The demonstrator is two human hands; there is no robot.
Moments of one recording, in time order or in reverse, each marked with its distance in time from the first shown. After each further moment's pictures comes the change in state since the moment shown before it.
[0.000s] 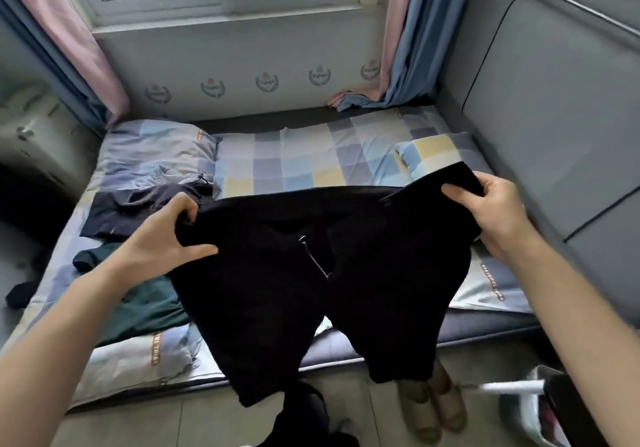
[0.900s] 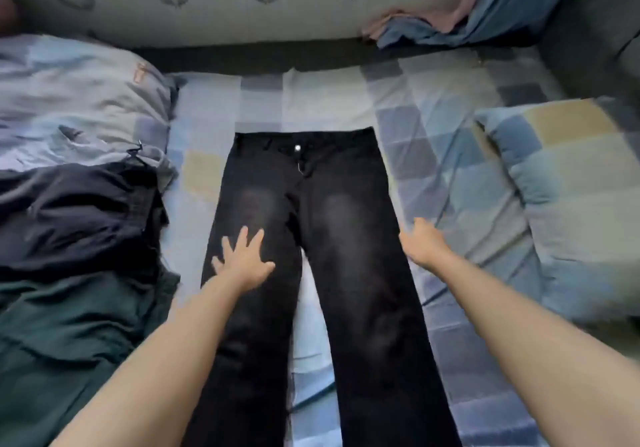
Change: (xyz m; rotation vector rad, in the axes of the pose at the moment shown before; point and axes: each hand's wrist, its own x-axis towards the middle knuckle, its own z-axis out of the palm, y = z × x) left_hand 0.348 -0.355 0.387 0.170 -0.450 -0.700; right_hand 0.401 0.422 0.293 -1.041 -0.259 0.404
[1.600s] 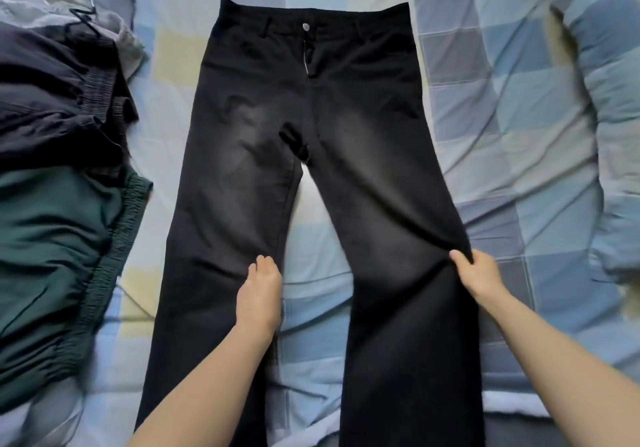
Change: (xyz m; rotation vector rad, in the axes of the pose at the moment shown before) left_hand -0.059 -0.042 0.251 0.280 0.166 0.035; right_hand -0.019 0.189 0.155 0.407 -0.033 0.291
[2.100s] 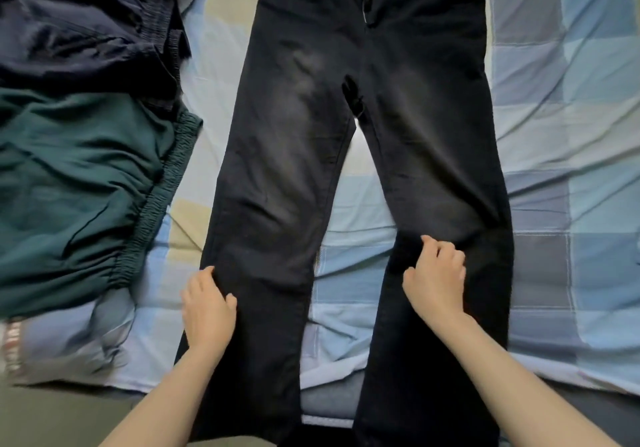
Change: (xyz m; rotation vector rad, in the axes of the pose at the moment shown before) left_hand -0.113 -0.135 0.038 -0.427 0.047 -0.494; right_hand -0.140 -0.001 0.092 -0.641 0.029 -0.419
